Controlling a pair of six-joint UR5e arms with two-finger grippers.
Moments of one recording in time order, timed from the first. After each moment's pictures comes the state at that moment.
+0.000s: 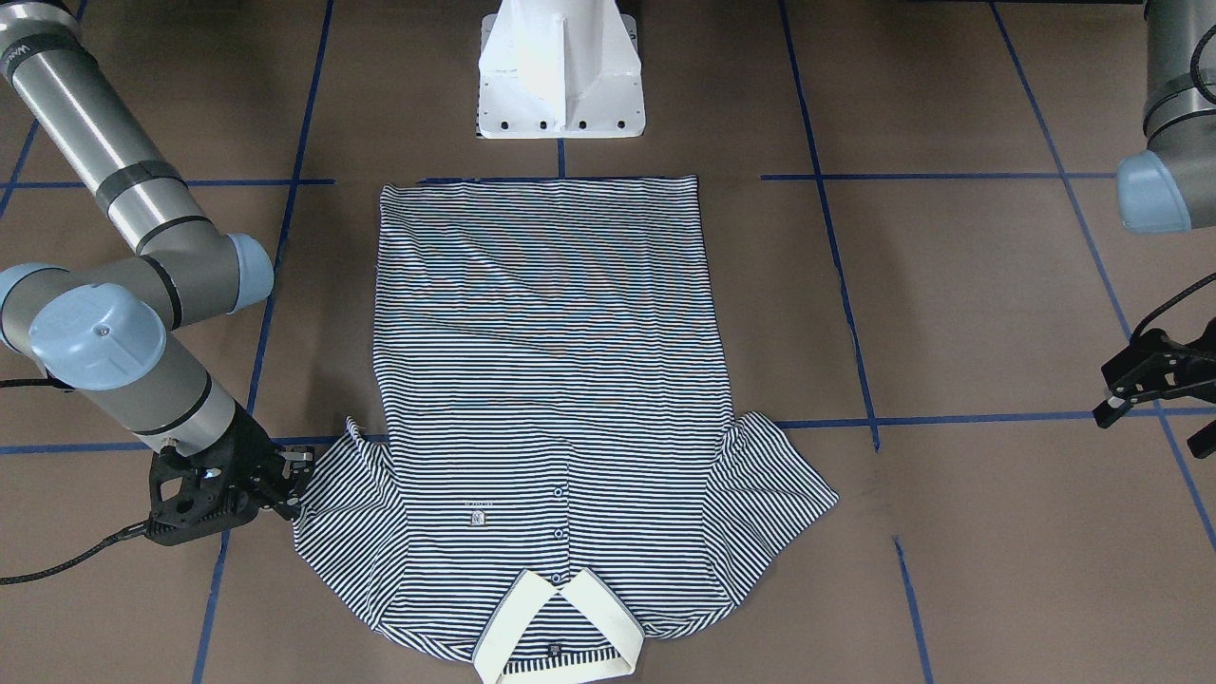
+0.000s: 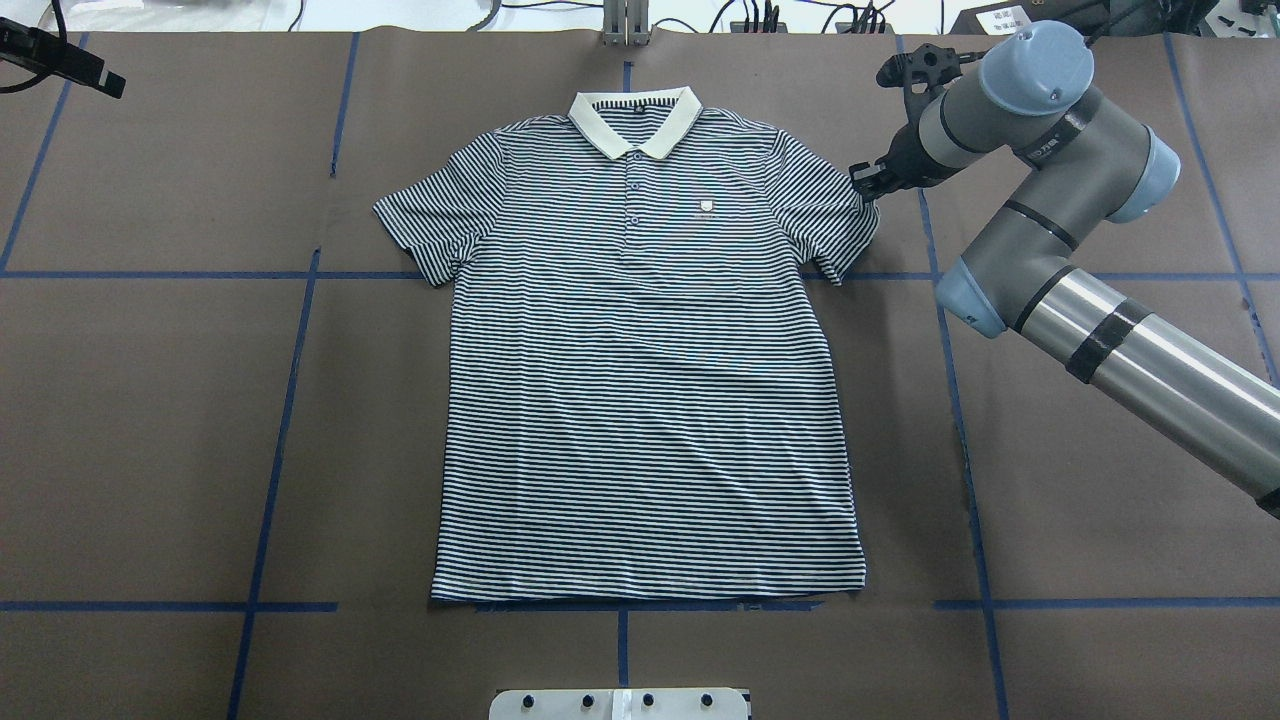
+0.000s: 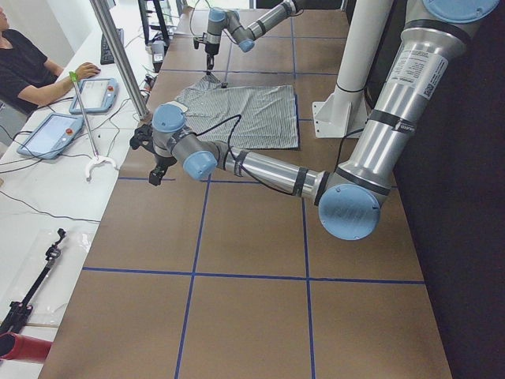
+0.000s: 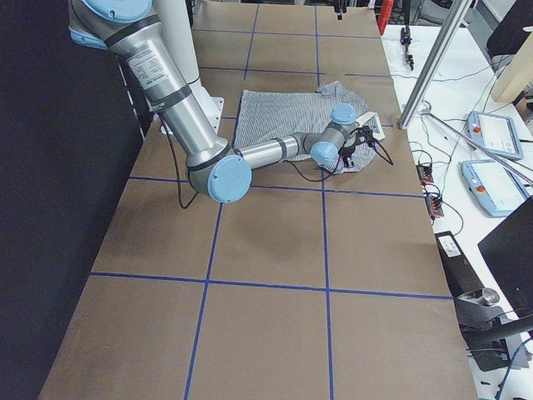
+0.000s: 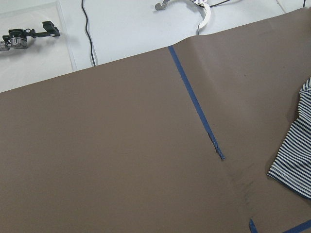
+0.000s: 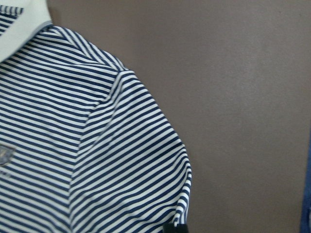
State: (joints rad) left arm -1.30 -1.95 -1.45 -2.10 -2.29 -0.38; right arm 0.92 -0.98 1.23 -0.93 2.07 0.76
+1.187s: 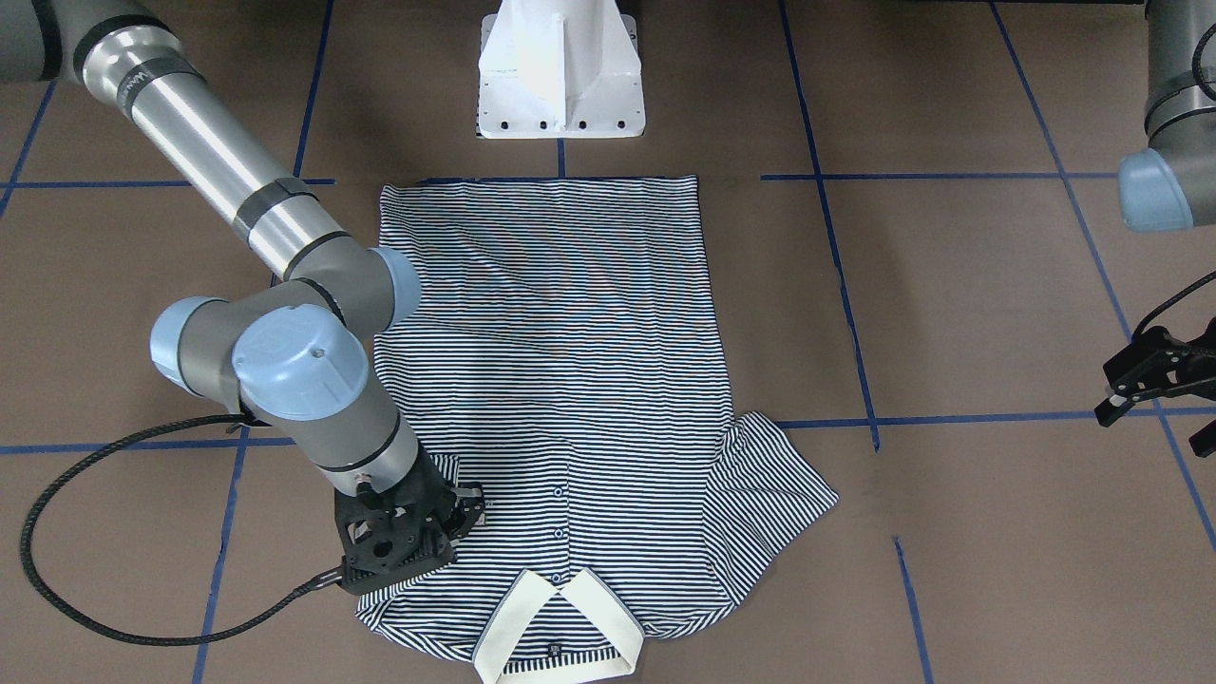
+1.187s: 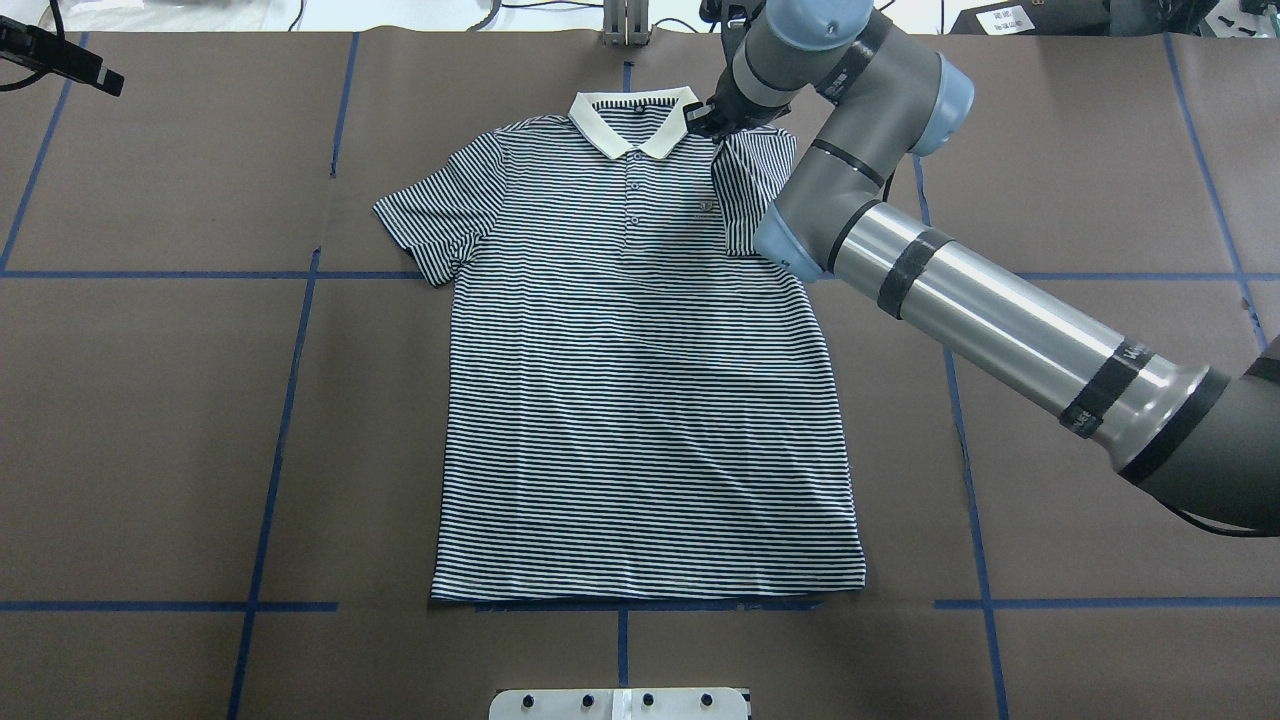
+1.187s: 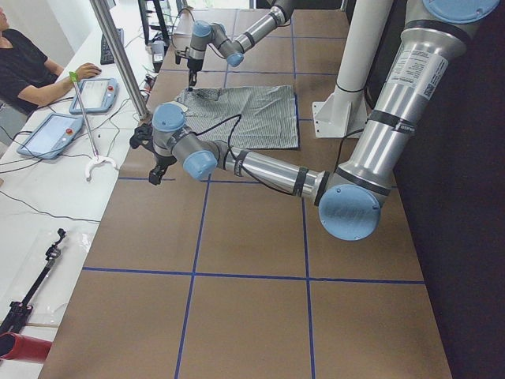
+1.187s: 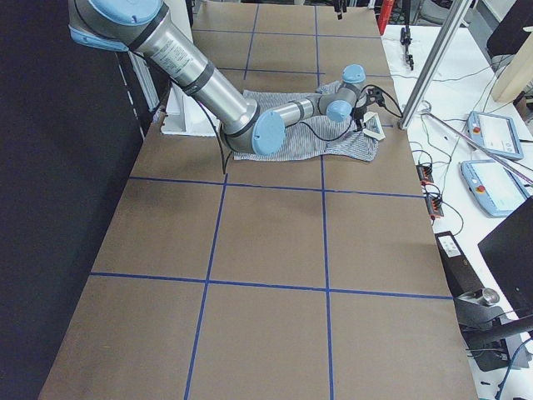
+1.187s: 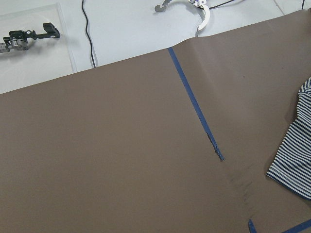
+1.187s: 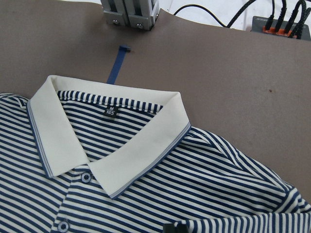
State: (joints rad) left arm -1.30 -1.95 -1.46 -2.10 -2.30 -0.38; right arm 0.82 -0.59 0.87 -0.93 1.89 0.81
